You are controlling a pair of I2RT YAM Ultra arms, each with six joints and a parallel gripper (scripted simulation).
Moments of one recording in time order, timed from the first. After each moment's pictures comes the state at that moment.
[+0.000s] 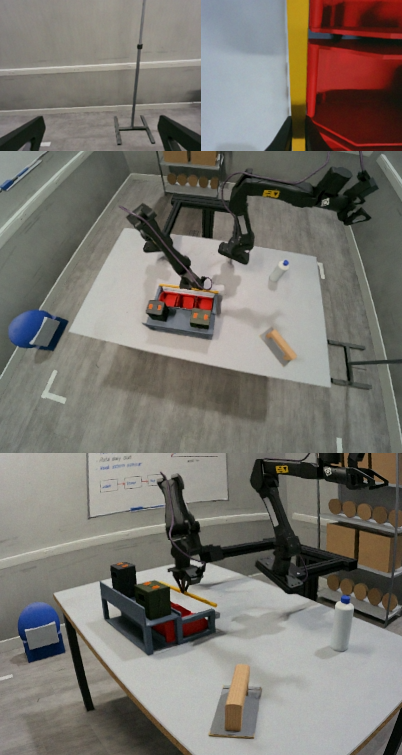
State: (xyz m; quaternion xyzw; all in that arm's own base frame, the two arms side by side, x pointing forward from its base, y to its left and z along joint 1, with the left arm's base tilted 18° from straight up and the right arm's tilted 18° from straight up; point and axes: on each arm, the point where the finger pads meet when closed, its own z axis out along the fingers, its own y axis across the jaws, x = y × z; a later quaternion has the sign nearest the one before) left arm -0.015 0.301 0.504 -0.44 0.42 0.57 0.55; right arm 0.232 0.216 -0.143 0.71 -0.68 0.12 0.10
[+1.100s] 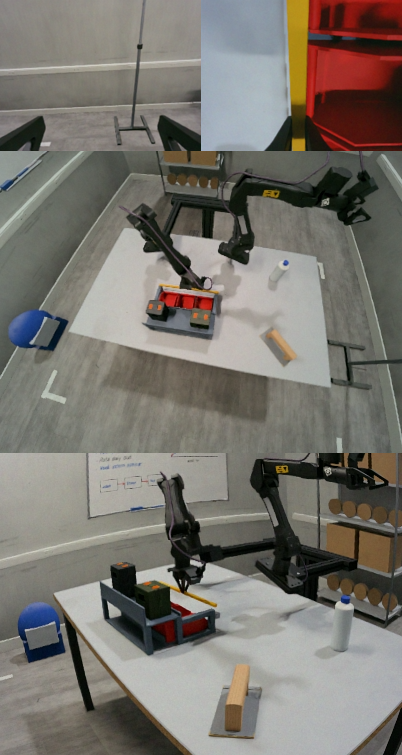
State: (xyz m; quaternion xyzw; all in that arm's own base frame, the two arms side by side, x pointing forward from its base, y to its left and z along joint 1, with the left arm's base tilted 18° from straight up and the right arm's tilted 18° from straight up) left arm -0.015 0.301 0.504 -0.44 0.42 0.57 0.55; right arm 0.233 0.217 -0.143 0.71 -0.69 0.12 0.10
